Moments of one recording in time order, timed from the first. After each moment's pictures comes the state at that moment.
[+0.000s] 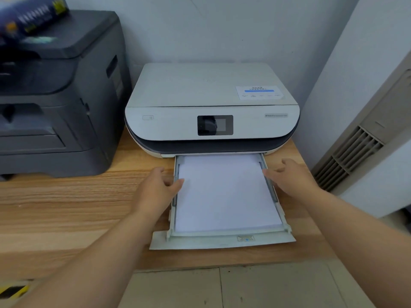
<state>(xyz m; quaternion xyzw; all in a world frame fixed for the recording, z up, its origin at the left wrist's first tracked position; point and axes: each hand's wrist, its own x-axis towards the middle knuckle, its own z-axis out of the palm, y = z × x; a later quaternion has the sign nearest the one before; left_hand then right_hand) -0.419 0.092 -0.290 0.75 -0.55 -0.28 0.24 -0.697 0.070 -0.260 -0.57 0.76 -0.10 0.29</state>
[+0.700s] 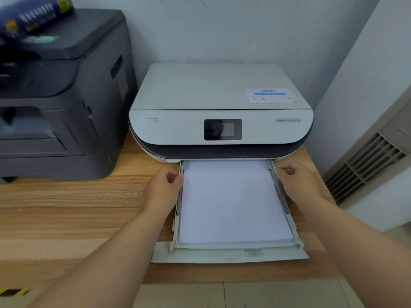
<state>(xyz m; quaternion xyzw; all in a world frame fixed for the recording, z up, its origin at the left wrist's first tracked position) -0.420 0.067 -0.304 0.77 -0.49 -0.30 0.29 -0.694 0.048 -0.289 -0.50 0.78 -0.26 0.26</state>
